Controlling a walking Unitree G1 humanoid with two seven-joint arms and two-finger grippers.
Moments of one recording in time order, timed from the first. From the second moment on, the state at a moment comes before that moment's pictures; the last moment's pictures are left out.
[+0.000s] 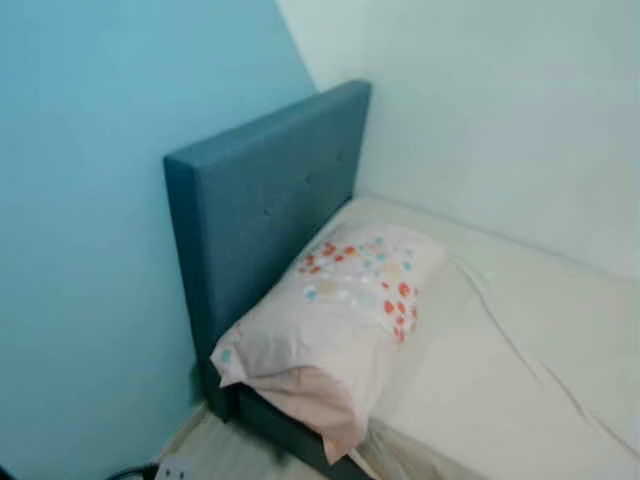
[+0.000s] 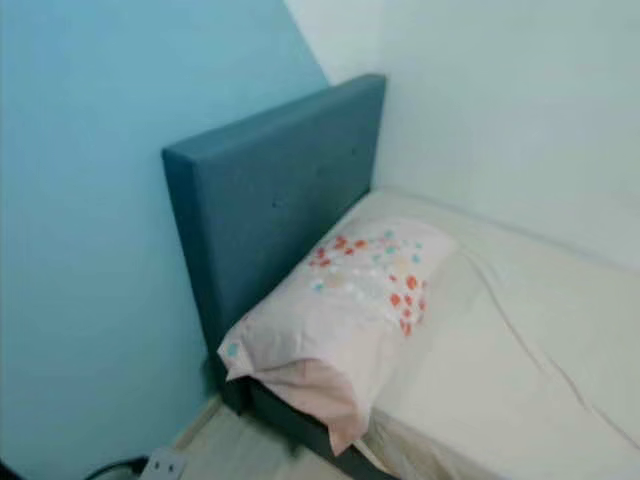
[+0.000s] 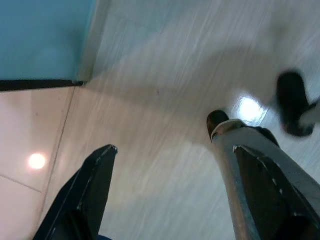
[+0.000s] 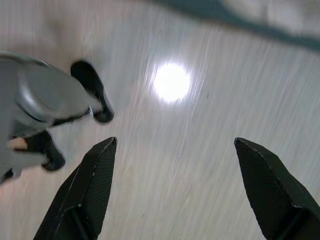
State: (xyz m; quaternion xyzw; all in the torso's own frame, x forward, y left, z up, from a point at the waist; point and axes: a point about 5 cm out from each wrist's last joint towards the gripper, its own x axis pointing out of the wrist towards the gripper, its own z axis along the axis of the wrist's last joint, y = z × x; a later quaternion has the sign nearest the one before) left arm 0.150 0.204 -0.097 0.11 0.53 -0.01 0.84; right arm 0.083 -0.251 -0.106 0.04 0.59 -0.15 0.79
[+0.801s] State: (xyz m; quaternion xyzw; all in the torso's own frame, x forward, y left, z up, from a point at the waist) left arm 0.150 0.215 -0.095 0.14 0.52 -0.02 0.84; right arm 0.075 -0.250 -0.108 0.05 0.59 -0.17 0.79
